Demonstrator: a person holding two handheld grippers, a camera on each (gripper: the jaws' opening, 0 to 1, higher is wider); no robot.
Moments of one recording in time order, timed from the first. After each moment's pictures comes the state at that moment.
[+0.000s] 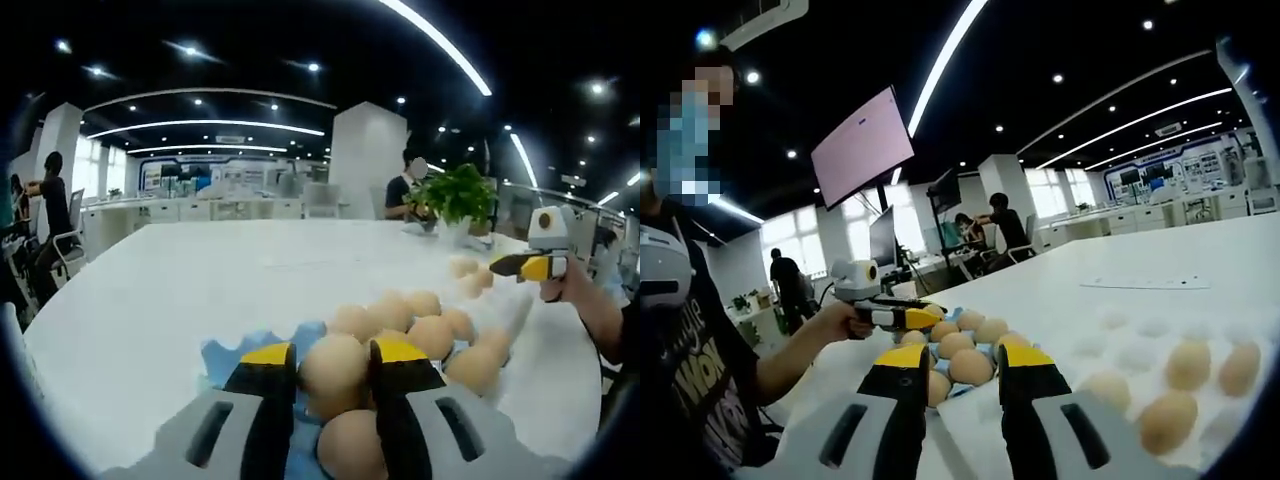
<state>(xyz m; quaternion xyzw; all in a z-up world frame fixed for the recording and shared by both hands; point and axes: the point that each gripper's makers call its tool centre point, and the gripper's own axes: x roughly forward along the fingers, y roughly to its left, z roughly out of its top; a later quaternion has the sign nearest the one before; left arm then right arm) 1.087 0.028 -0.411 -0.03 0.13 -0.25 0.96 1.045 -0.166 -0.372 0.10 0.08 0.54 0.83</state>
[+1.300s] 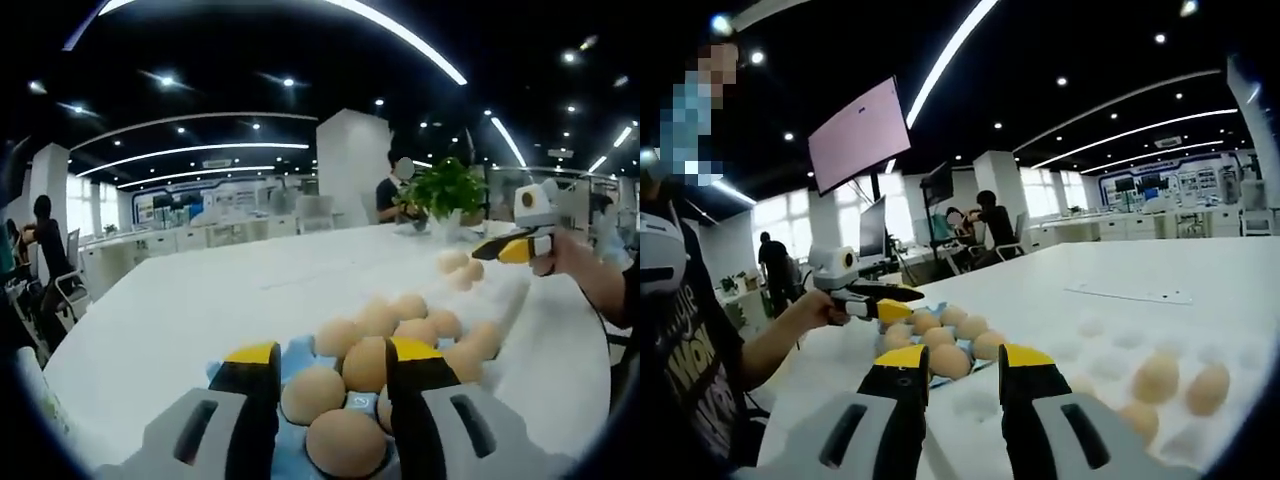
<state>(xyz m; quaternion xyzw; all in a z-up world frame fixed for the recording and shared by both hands) 1.071 0.017 -0.394 0.04 0.09 -0.27 0.96 1.056 -0.187 -0.370 0.05 0.07 0.52 0.85</state>
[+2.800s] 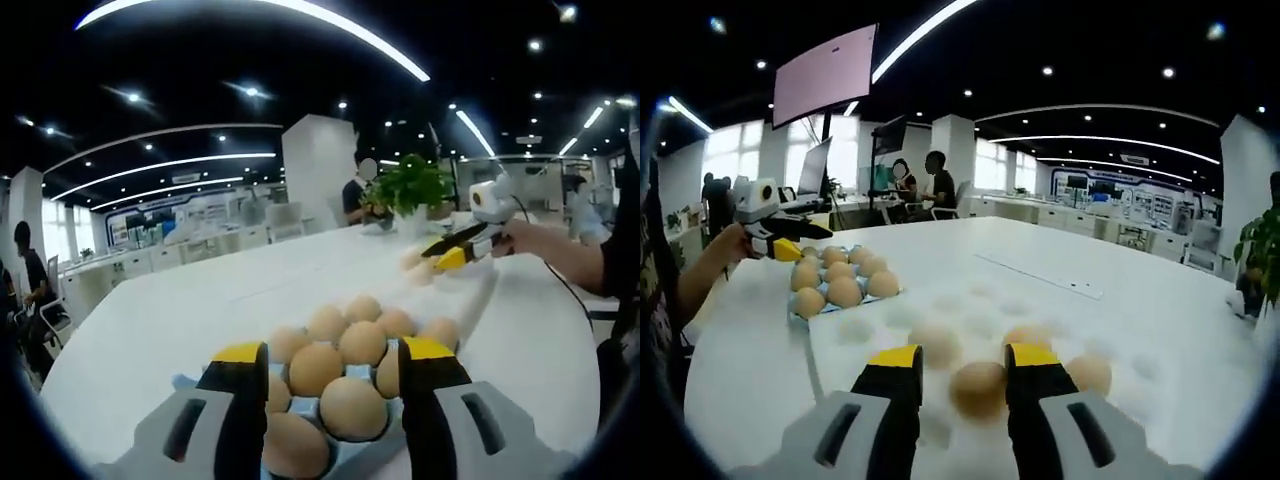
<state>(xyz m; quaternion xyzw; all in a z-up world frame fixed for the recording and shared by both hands) 1.042 -0.020 -0.392 0.07 0.07 -0.33 0.94 1.096 -0.263 -0.415 -0.09 0.12 0.39 0.91</state>
